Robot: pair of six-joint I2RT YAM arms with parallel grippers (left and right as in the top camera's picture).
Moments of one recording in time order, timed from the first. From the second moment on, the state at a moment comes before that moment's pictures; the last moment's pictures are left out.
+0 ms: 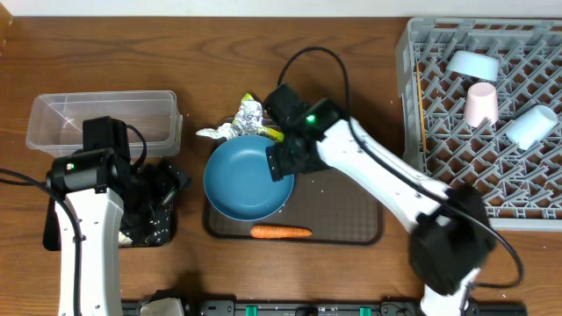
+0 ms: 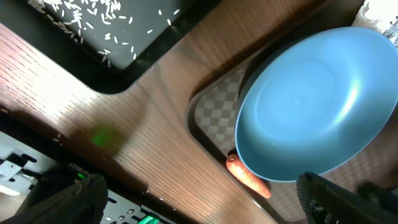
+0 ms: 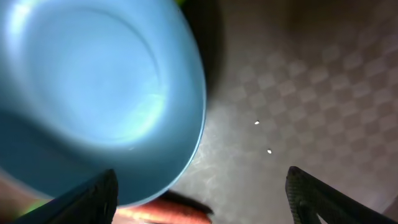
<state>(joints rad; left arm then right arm) 0.21 1.24 1.12 -1.38 0.20 -0.70 0.73 1.97 1.62 -1.08 -0.06 0.51</state>
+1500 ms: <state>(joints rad) 0.21 1.24 1.12 -1.38 0.20 -0.70 0.43 1.76 1.61 -1.27 0.00 0.45</state>
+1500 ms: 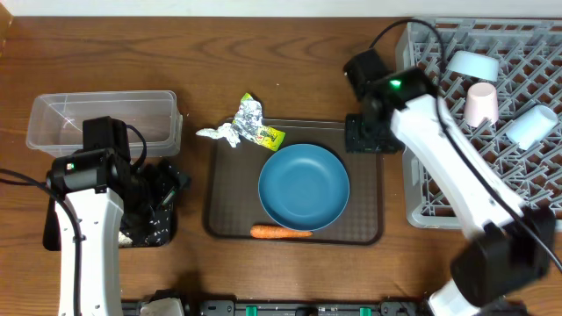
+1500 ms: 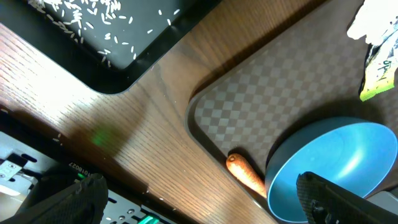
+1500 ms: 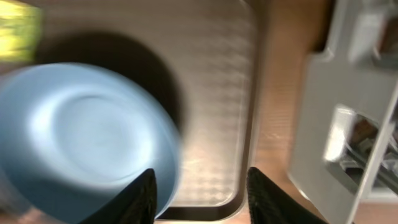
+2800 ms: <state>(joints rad) 0.21 1.24 1.12 -1.38 0.20 -0.70 0.96 2.12 1.62 -1.01 -0.02 0.52</state>
